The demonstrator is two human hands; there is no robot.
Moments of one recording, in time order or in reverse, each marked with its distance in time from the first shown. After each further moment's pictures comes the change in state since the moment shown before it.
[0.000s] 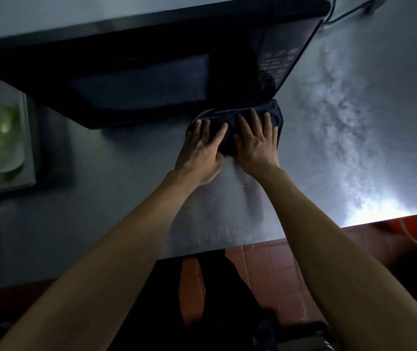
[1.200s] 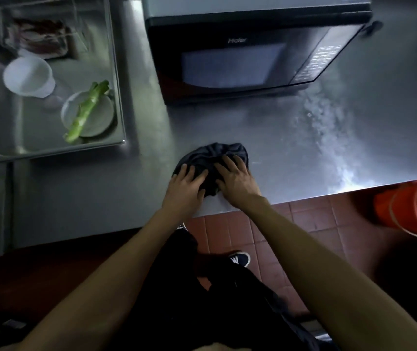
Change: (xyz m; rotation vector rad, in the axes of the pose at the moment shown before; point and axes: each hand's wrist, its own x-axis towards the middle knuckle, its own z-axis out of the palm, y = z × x) left_hand -0.230 -0.141 0.019 -0.005 0.016 0.016; right_hand -0.163 -0.166 0.081 -0.126 -0.142 -0.204
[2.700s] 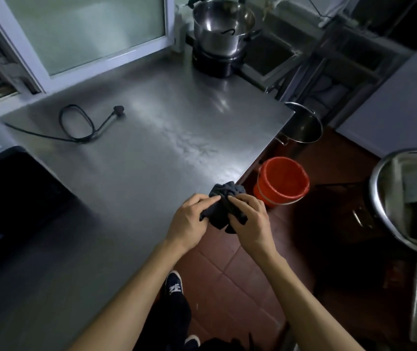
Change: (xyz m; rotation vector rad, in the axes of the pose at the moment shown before) left_hand 0.191 0.495 0.017 -0.496 -0.025 0.752; right_hand -0.261 0.385 -0.140 0.425 0.950 0.616
